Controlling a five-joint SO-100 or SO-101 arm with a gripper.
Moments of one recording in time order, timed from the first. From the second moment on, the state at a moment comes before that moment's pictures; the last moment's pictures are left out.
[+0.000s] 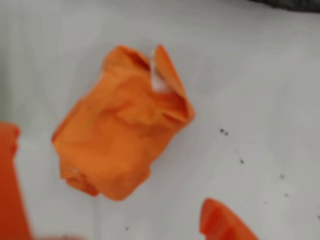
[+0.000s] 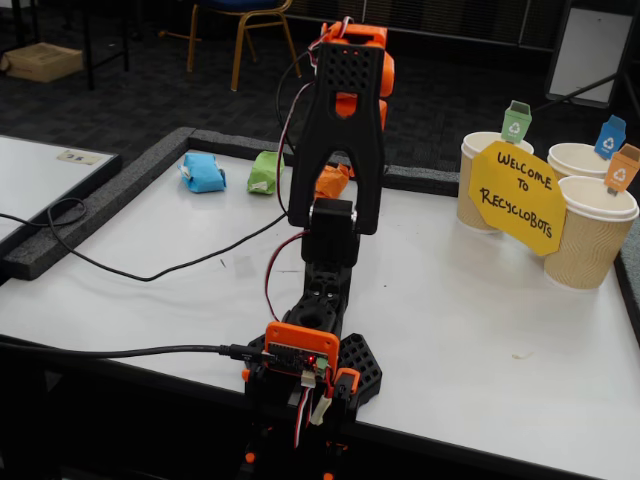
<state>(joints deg) -11.3 63.5 62.5 82.6 -65.7</state>
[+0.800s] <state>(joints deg) -12.2 55.1 63.4 78.3 -65.7</state>
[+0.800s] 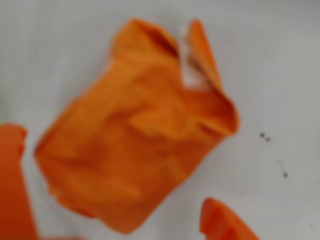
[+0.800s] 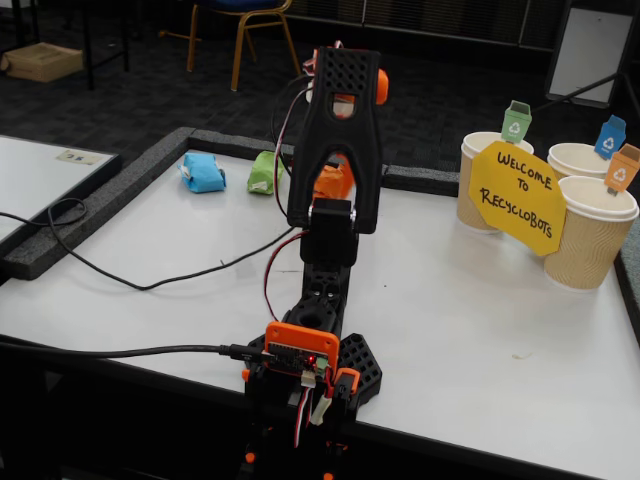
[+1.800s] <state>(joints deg) -11.3 52.8 61.3 72.2 -65.7</state>
